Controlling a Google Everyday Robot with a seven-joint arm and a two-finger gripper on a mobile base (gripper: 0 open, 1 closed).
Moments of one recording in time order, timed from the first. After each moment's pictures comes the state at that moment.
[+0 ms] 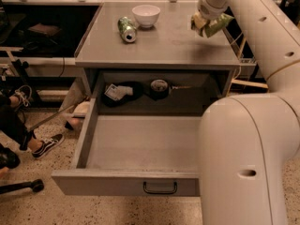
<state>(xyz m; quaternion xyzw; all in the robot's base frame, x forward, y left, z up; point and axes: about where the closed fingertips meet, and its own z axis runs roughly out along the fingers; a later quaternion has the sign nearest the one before) 0.841 -0.192 0.926 -0.35 0.87 -0.10 0.33</state>
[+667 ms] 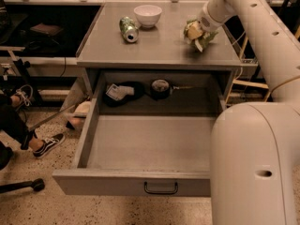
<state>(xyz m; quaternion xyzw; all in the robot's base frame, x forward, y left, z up) 0.838 -0.172 0.890 -0.40 0.85 0.00 0.36</state>
